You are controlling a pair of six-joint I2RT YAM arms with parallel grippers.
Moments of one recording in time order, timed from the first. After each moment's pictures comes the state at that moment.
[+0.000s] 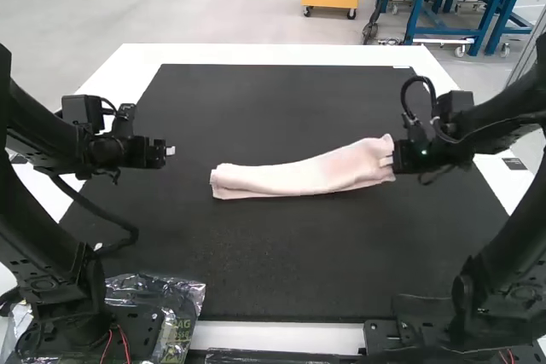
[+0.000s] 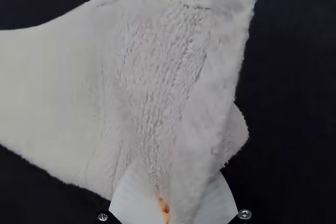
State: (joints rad) left arm 0.24 1.45 0.48 0.34 0.42 0.15; right arm -0.02 1.62 0.71 -0.02 -0.51 -0.18
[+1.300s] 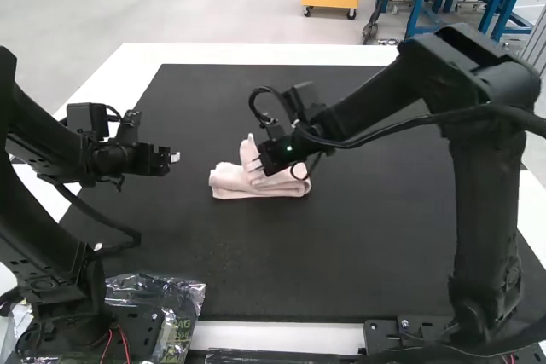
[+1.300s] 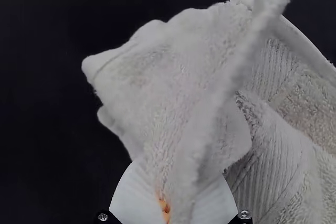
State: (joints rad) left arm 0.22 1.45 0.42 0.40 0.43 0.17; right arm 0.71 1.99 1.12 0.07 -0.44 0.02
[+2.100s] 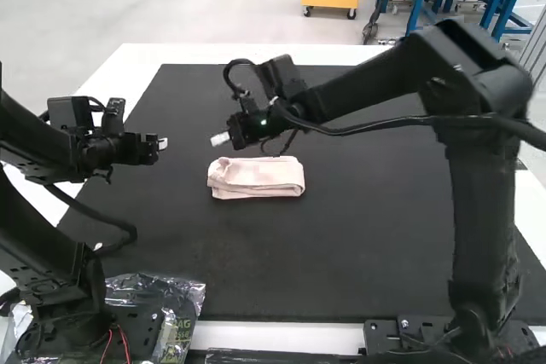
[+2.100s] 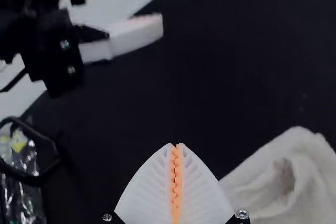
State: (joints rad) left arm 0.28 1.37 0.41 0.45 0.44 0.16; right arm 0.77 1.93 1.26 0.11 -0.55 0.15
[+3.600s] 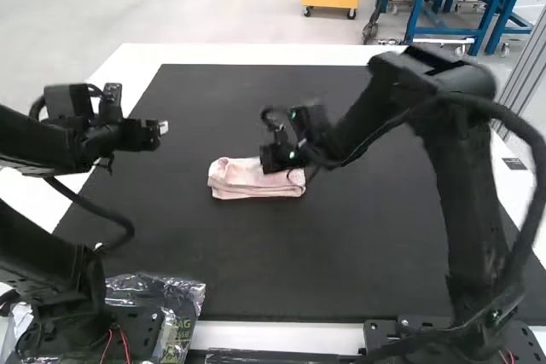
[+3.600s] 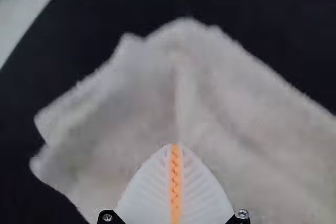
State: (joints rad) left arm 0.24 1.25 0.45 0.41 0.39 0.07; right arm 0.63 2.11 1.06 0.50 -0.58 0.24
